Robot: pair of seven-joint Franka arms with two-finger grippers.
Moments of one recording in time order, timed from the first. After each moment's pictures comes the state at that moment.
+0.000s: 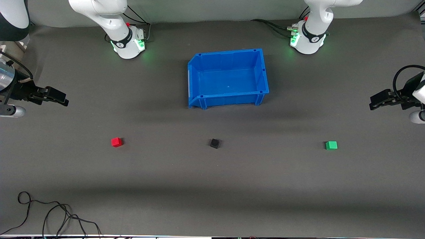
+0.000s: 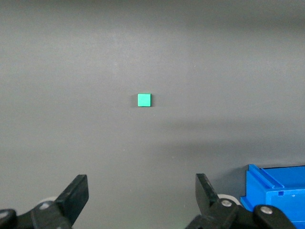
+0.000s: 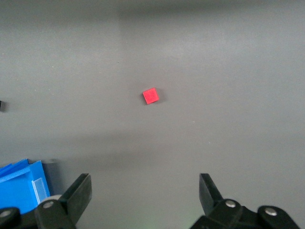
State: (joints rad) left arm -0.09 0.12 0.10 -1.48 0.00 1.56 0.01; right arm -0.07 0.01 0.06 -1.63 0.01 1.59 0.09
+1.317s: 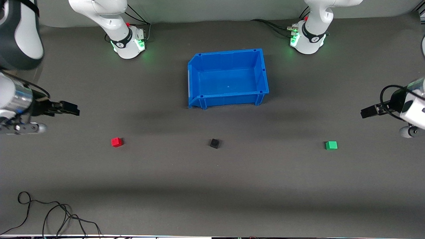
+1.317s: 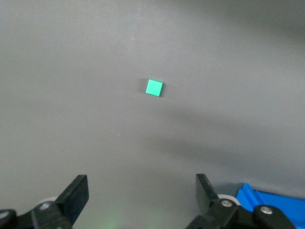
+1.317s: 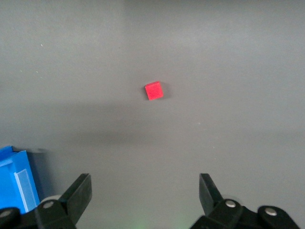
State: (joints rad) left arm -0.10 0.20 0.10 -1.51 0.02 1.57 -0.29; right arm -0.06 0.18 0.07 -1.62 0.01 1.62 0.01
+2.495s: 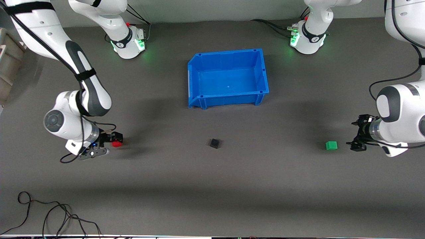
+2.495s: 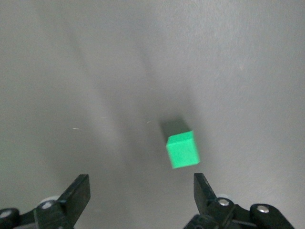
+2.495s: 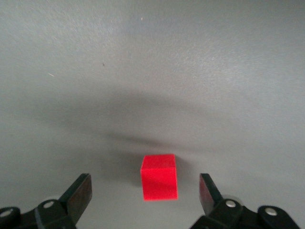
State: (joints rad) left arm 0.02 0.41 0.11 -1.85 -0.11 2.12 -1.14; right arm -0.03 0.45 0.06 -2.02 0.00 2.45 -0.20
